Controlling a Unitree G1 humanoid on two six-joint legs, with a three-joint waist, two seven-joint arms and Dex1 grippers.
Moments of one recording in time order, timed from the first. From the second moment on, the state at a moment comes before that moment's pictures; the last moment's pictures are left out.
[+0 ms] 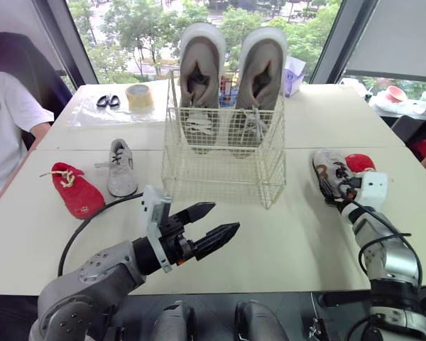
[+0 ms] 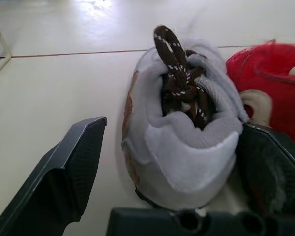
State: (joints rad) left arm 0.00 0.46 0.03 -0.82 -1.17 0.80 -0.27; right arm -0.29 -0.44 -0.35 0.20 0.32 0.32 0.20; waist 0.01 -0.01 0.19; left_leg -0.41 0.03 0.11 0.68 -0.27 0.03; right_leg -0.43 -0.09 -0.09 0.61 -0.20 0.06
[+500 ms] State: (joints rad) left arm -0.06 0.79 0.36 -0.57 -1.43 0.80 -0.44; right arm -0.47 -0.38 -0.41 0.22 0.35 0.21 0.10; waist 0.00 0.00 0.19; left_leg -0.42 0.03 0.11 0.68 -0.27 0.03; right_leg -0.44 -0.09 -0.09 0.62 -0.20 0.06
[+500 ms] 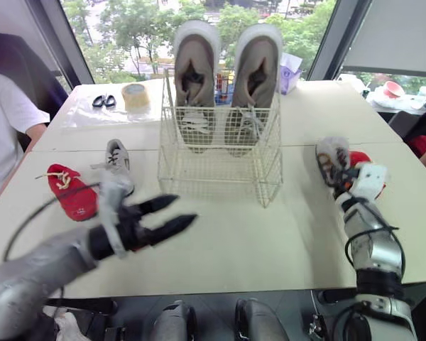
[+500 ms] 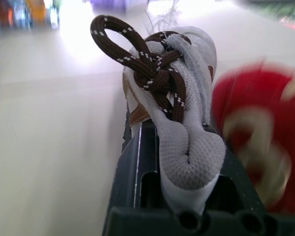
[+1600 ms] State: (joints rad) left arm -1.00 0.76 0.28 0.11 -1.41 0.93 -0.71; right arm -1.14 -0.65 0.07 0.00 0.32 -0.06 1.06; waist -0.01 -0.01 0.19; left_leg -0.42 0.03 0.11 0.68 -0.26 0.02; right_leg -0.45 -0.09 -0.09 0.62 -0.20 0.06
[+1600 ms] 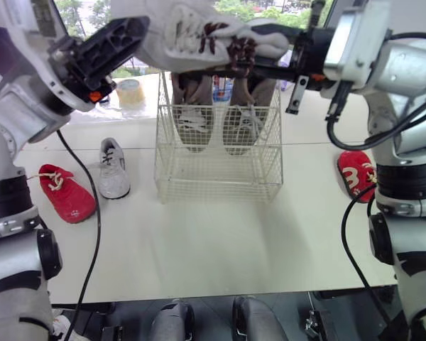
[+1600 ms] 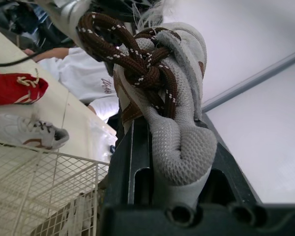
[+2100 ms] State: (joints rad) left arm -0.99 0.68 0.32 0.13 -1.36 0.99 -0.73; right arm -1.11 -0.66 0.05 -0.02 0.29 -0.05 1.06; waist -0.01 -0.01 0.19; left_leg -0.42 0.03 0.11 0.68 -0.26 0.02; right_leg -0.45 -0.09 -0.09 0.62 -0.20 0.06
